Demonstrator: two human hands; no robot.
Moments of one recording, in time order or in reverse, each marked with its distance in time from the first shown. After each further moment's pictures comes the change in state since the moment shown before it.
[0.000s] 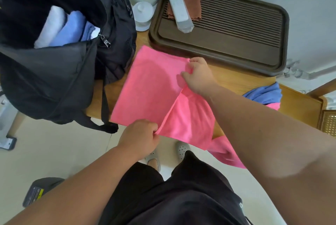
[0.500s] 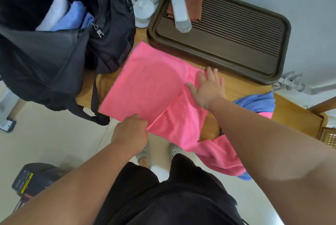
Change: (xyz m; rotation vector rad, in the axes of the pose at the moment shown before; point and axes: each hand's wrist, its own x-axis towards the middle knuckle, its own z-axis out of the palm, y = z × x) left_hand 0.004 0.030 0.025 0.182 0.037 -0.212; right_hand -0.028 0.064 -0.015 -0.450 -0.108 0.001
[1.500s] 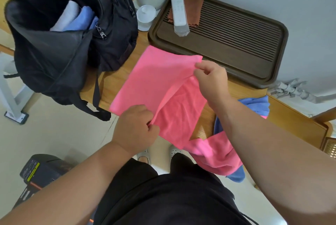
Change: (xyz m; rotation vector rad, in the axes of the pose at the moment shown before) left_hand -0.030 0.049 -0.038 -0.311 0.498 0.238; right_hand -0.019 -0.001 -0.051 1.008 0.294 -0.016
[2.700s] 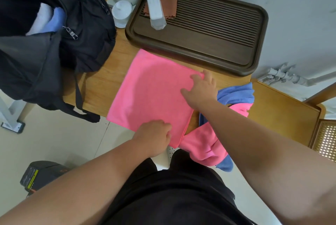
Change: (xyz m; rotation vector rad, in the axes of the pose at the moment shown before) left_hand 0.007 0.054 0.078 0.211 -0.689 -0.012; right_hand -0.021 0.049 -0.033 -0.725 -0.252 0.168
